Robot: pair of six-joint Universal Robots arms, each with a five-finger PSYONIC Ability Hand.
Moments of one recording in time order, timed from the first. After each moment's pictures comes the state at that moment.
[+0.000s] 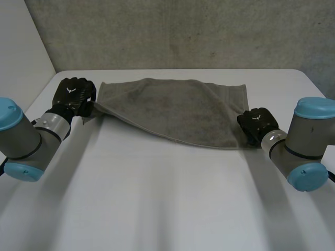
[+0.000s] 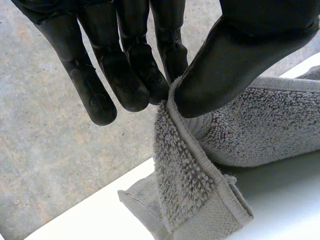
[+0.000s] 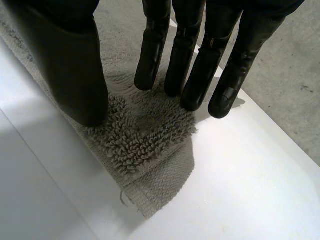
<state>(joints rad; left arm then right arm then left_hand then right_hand) 4.58 -2.17 -1.52 3.76 -1.22 3.30 1.82 -0.83 1.34 -0.19 1.42 2.61 1.28 1.35 1.35 1.36 1.14 0.79 0.81 0.80 0.80 0.61</state>
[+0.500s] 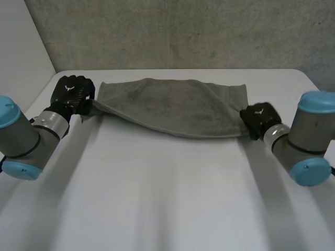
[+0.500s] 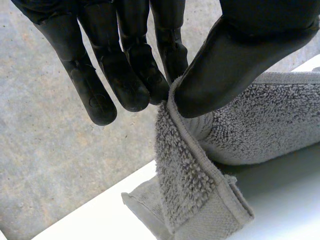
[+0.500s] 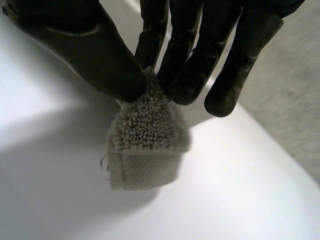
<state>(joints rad) 4.58 -2.15 -1.52 3.75 -1.22 3.30 1.81 -0.87 1.31 -0.17 1.42 2.62 1.28 1.35 1.35 1.36 1.14 1.32 1.30 1.32 1.34 1.16</state>
